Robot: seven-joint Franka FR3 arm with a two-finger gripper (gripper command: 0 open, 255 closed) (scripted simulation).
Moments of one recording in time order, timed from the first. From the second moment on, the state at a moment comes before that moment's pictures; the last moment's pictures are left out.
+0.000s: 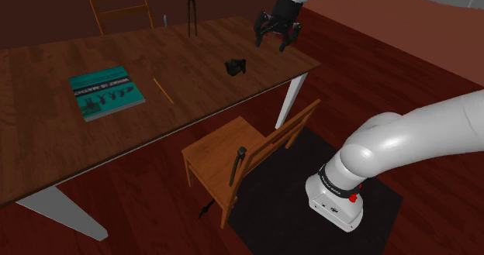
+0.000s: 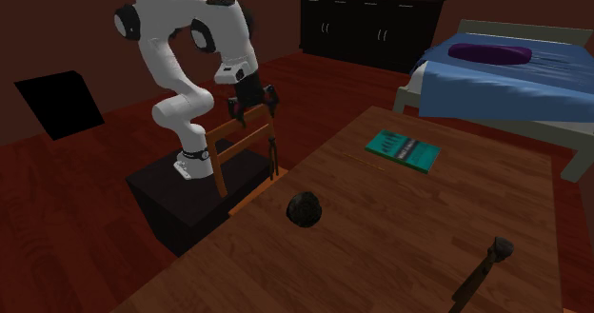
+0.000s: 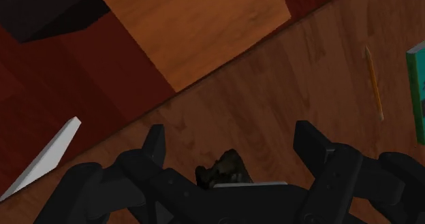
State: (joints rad) arm -0.09 -0.49 -0.03 -2.25 0.15 1.86 0.44
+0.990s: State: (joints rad) arm -0.13 -0.03 -0.13 -2.15 0.64 2.27 0.68
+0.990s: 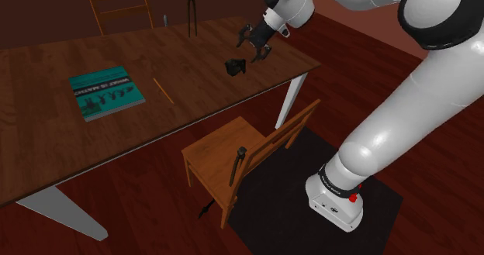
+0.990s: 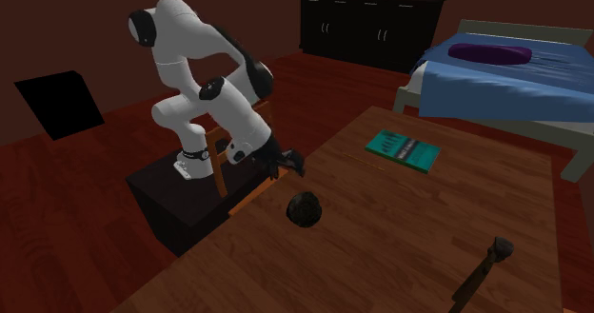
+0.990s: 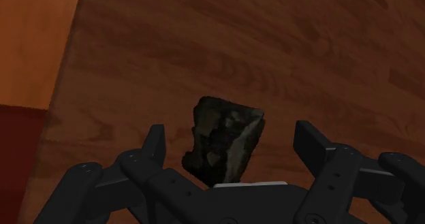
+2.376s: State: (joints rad) arm -0.16 0.18 -0.13 -2.12 0.94 2.42 0.61
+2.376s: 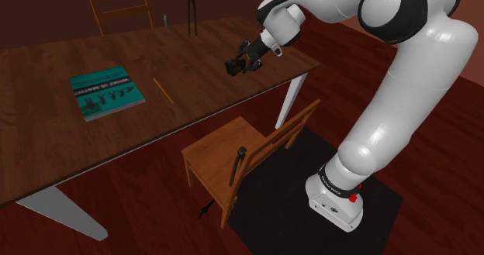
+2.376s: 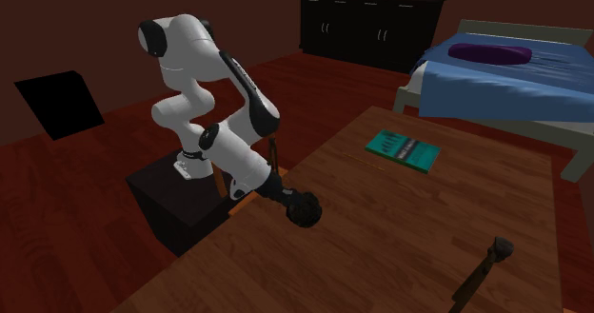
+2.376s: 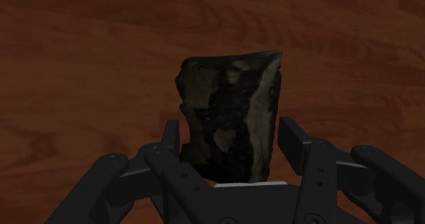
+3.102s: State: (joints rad) arm -0.15 0.12 -0.14 -2.10 0.86 2.36 0.70
